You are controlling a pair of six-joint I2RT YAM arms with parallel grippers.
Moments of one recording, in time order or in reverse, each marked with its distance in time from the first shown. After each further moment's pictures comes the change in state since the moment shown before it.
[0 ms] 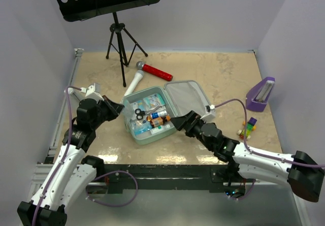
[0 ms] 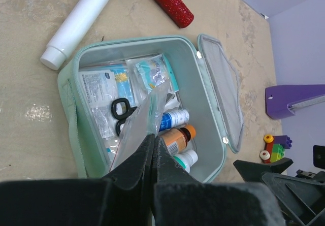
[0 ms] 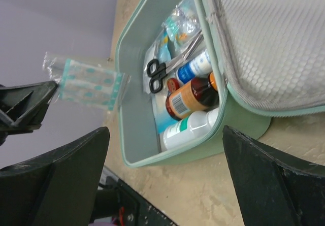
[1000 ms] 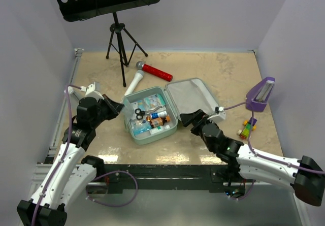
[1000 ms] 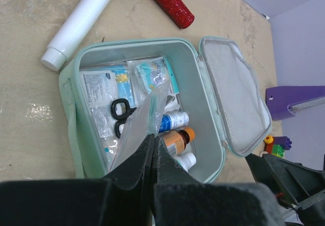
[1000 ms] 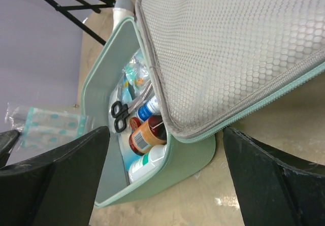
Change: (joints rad) left arm 0.000 0.021 0.026 -0.009 -0.003 -0.001; right arm -0.004 -0.077 0.006 -0.179 0.229 0.034
